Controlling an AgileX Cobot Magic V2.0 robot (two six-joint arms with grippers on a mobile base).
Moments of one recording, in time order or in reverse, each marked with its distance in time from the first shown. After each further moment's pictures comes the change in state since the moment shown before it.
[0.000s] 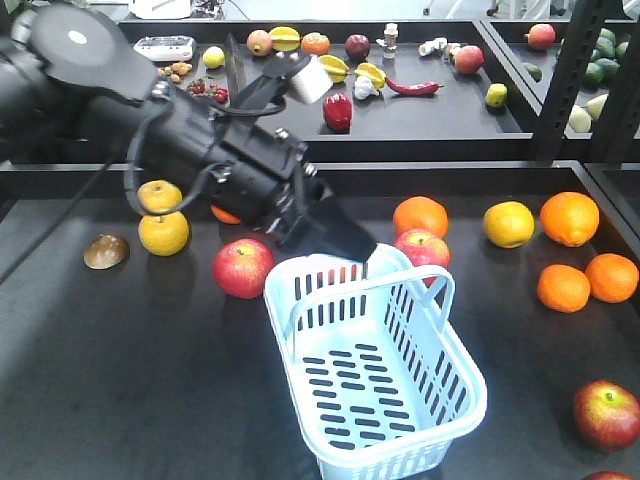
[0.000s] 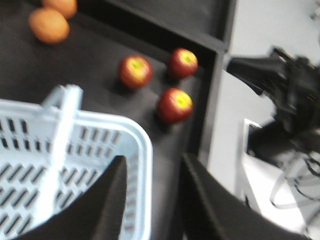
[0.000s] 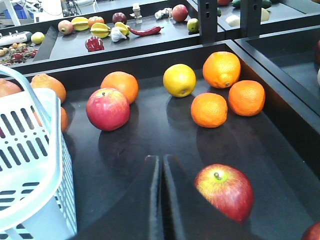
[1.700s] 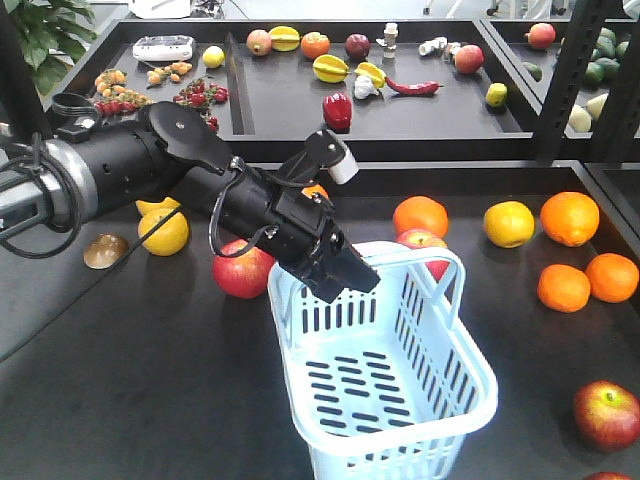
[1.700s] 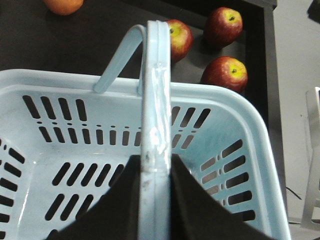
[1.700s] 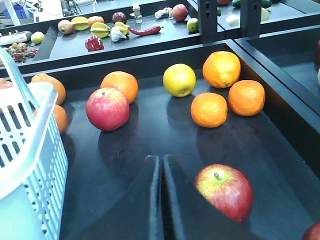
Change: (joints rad) left arm 0.003 0.254 0.007 -0.054 -0.161 0.326; right arm 0.000 0.000 0.000 0.000 0.000 0.000
